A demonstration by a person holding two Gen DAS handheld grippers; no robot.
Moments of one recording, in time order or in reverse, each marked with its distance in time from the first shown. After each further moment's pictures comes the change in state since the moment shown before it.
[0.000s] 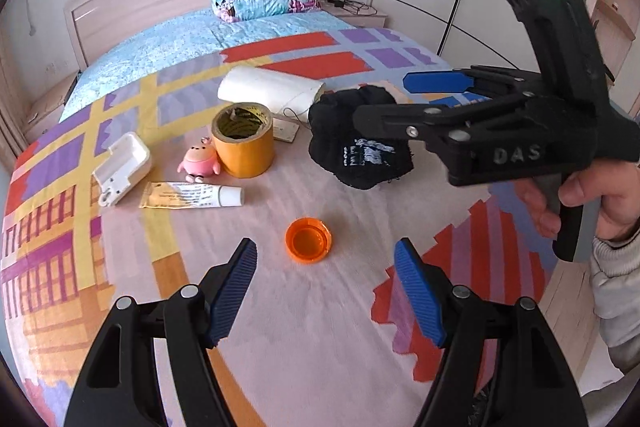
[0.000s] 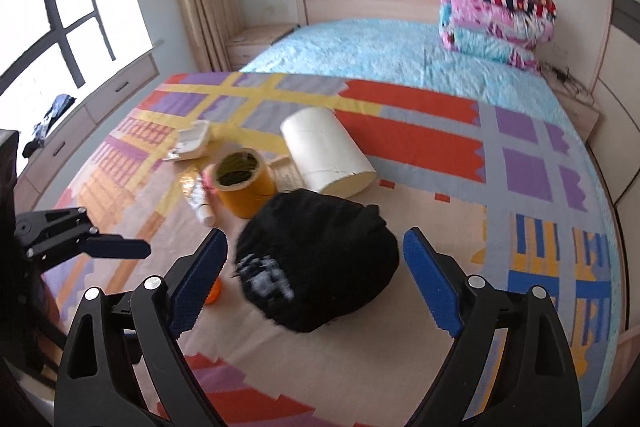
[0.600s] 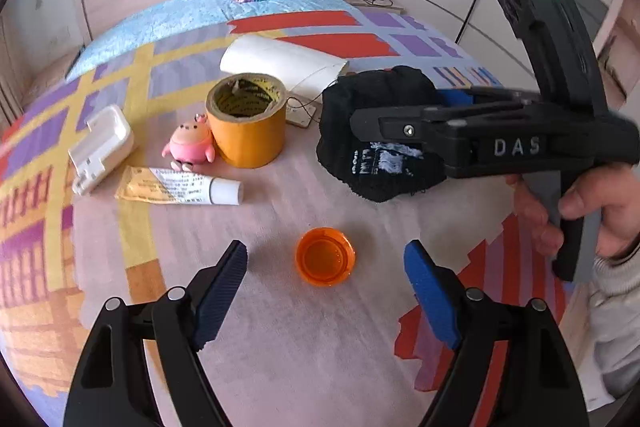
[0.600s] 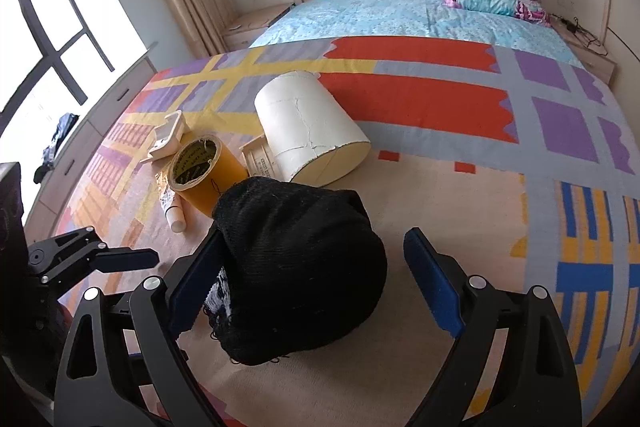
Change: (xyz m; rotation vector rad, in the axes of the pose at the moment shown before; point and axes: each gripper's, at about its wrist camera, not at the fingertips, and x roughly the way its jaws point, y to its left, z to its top) left arm 0.038 0.017 0.005 -0.094 0.039 -0.015; right arm 0.042 -0.024 -0.004 0.109 0.078 0.095
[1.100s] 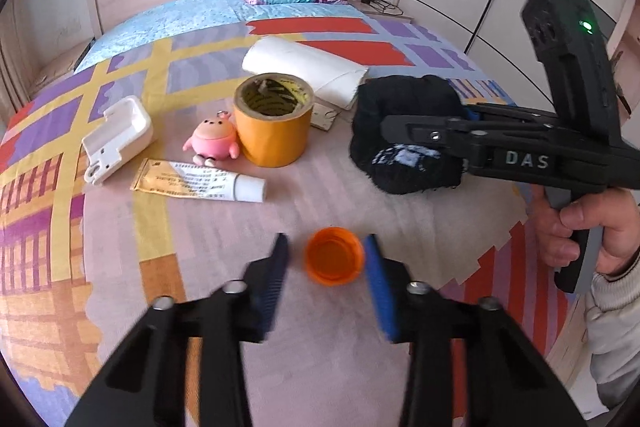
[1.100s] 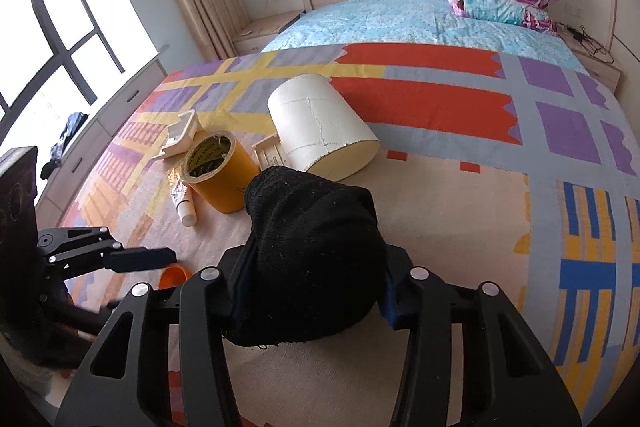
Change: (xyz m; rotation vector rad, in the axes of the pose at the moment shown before) left arm -0.007 0.014 -0.005 -0.032 -0.024 0.016; right arm -0.009 0.001 -0.004 -0.027 -0.038 0.021
